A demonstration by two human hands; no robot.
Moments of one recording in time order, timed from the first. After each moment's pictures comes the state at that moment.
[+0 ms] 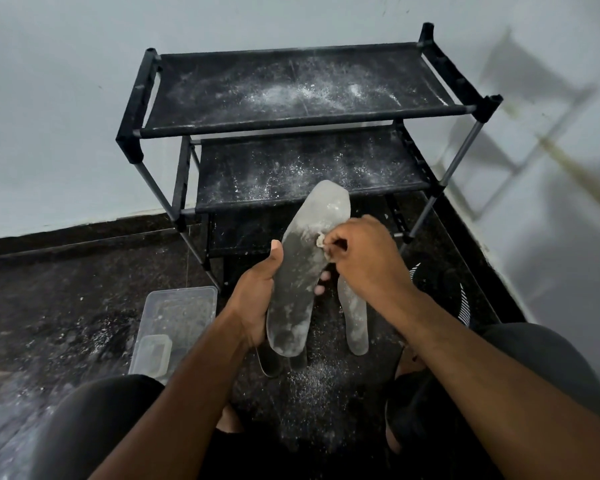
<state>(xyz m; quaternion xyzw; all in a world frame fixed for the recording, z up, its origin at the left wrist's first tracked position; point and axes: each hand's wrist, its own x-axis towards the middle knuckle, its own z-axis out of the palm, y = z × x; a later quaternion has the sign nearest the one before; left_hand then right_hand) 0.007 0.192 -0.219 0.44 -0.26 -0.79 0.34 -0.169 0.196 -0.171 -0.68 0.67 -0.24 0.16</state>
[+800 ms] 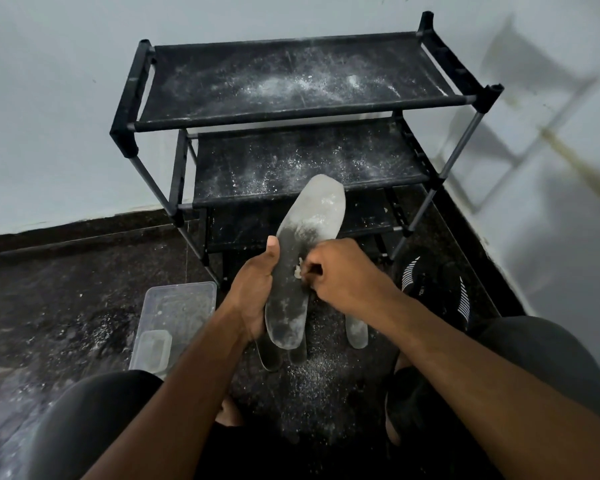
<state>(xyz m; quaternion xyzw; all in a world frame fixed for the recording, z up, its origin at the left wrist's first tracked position) 0.008 0.192 -0.221 0.48 -0.27 -0.75 0.37 -0.151 0.205 -0.180 -0.73 0.62 -0.14 0.27</state>
